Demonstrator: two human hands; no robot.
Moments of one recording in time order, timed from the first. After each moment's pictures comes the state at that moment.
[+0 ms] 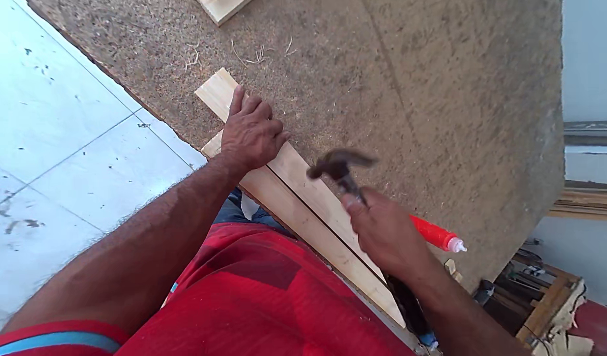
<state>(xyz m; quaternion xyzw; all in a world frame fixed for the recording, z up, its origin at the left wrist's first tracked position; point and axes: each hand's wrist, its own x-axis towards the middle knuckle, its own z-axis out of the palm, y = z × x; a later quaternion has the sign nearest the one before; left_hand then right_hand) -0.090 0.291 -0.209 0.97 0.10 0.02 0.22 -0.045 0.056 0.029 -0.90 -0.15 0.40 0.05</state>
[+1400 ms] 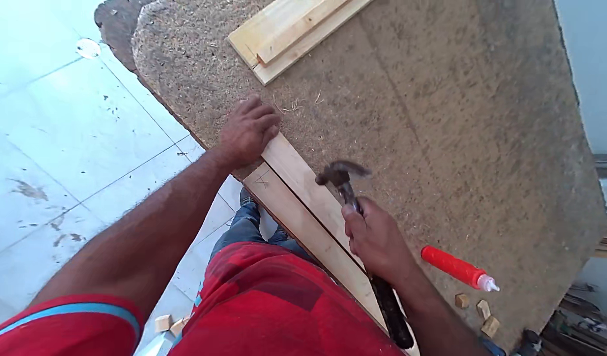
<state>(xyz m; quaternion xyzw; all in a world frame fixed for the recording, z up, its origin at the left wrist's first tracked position) -0.100 0.413 -0.216 0.94 0.12 0.07 0.31 -0.054 0.105 -0.006 -0.89 -0.12 0.40 0.16</state>
